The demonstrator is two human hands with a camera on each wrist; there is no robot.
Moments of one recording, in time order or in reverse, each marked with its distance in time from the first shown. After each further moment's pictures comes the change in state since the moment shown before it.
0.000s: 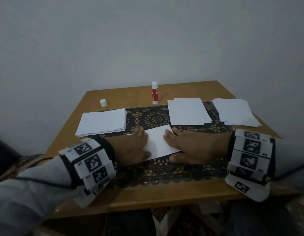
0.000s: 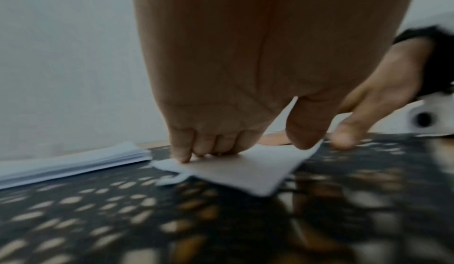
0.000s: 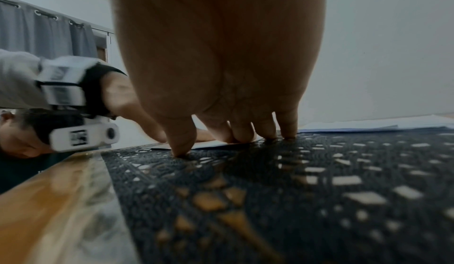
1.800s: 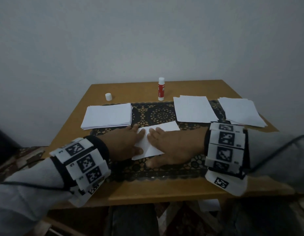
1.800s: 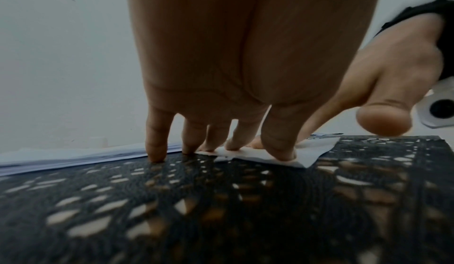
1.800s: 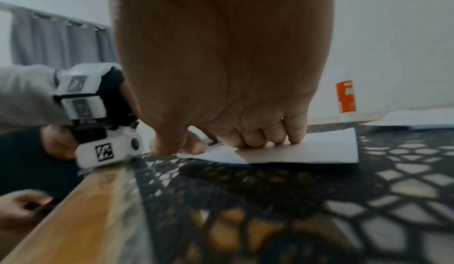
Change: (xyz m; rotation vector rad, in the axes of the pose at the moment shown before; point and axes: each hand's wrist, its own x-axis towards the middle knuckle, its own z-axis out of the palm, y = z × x) left_hand 0.000 -0.035 0.018 0.036 0.128 -0.043; right_hand 0.027 -0.048 -0.022 -0.043 -0.046 -0.049
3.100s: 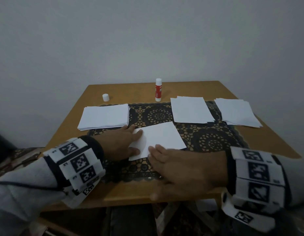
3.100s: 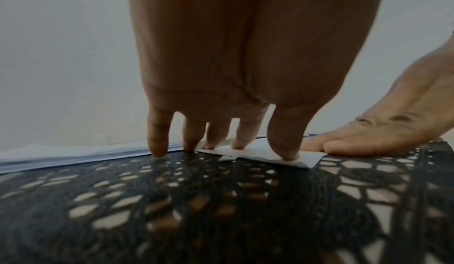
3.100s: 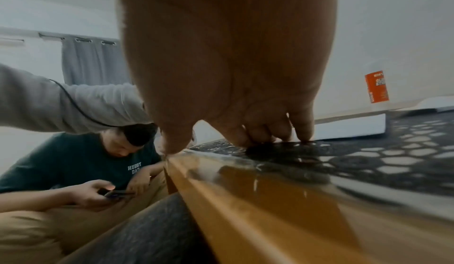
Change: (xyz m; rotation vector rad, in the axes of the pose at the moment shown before) left_hand 0.003 -0.008 0.003 -0.031 -0.002 0.014; right_hand -0.044 -0.019 0.030 -0.061 0.021 -0.143
